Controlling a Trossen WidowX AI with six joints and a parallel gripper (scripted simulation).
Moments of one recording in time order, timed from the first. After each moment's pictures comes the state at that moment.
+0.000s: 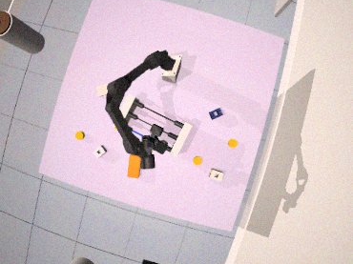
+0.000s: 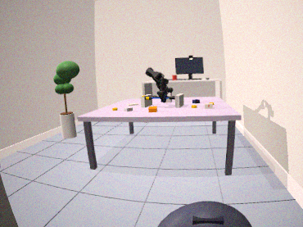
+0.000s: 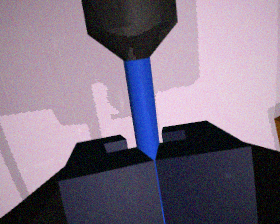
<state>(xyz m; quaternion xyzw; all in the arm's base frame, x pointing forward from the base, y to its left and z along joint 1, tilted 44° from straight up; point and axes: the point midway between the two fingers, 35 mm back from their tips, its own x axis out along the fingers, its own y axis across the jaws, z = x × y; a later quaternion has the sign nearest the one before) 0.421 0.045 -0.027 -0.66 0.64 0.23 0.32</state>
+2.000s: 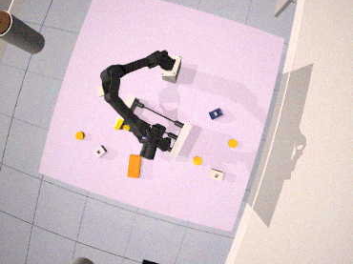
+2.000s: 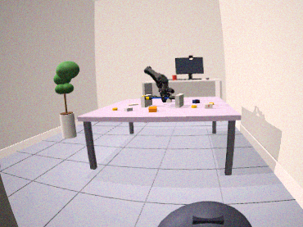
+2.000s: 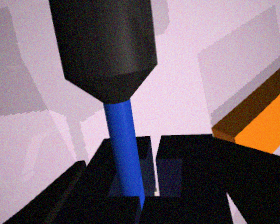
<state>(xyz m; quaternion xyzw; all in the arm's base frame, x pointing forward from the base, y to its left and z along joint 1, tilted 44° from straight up) 0.429 0.051 -0.036 -0.76 0.51 0.18 0.36</state>
